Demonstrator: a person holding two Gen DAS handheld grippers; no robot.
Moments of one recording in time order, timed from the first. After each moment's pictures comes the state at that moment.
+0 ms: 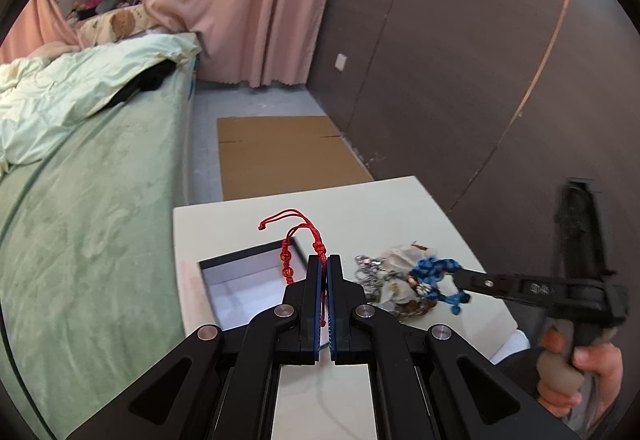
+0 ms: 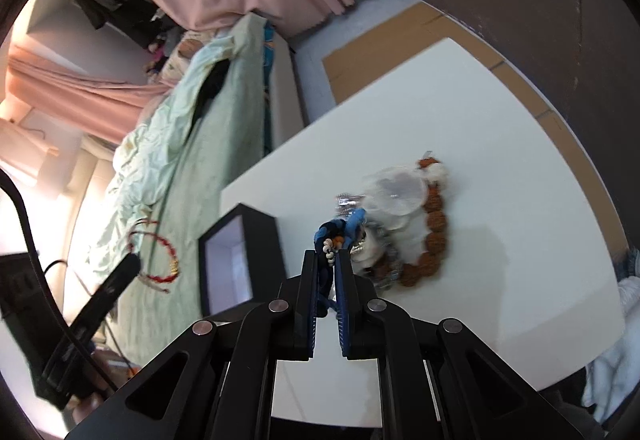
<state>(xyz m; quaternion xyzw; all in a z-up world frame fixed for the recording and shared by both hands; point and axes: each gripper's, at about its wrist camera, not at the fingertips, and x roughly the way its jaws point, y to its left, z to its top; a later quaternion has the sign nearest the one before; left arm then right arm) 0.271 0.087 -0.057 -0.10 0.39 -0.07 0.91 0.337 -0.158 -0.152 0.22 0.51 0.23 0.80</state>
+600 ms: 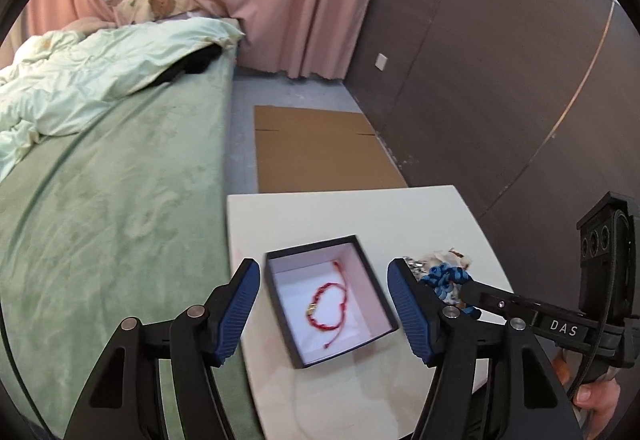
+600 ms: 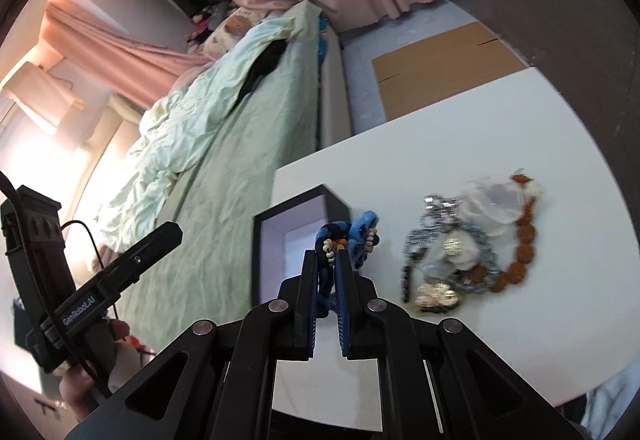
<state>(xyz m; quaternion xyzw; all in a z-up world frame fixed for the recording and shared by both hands) 0.260 0.133 -0.051 -0.12 0.41 -0.02 0.91 0.326 -0.079 -0.132 0.17 0.49 0.31 0.80</state>
